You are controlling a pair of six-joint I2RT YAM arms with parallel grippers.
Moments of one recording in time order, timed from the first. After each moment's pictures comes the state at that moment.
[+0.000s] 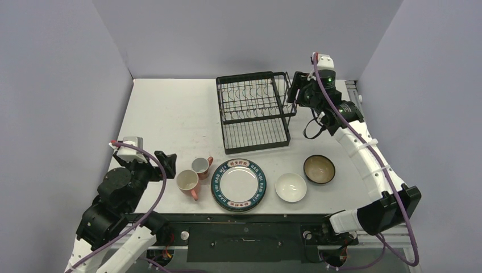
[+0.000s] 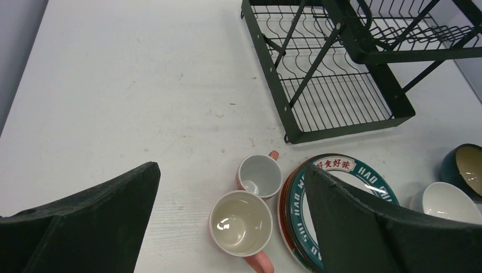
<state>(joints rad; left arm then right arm) -0.54 0.34 0.85 -0.75 -0.38 -0.31 0.35 1.41 1.50 -0.54 0.18 0.31</state>
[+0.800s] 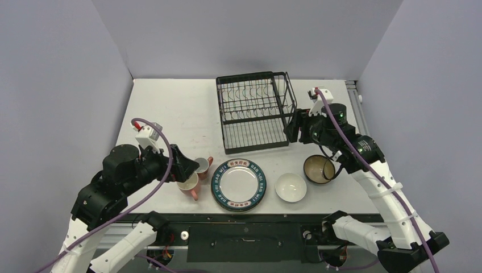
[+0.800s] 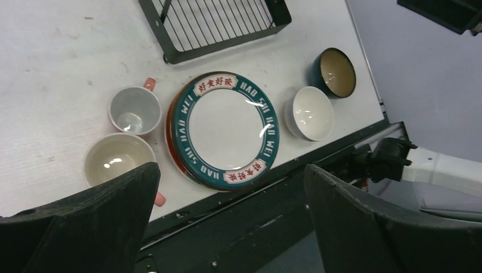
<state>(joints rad) -0.54 0.64 1.16 -0.97 0.07 -0.51 0.46 1.04 1.26 -0.72 -0.03 0.30</state>
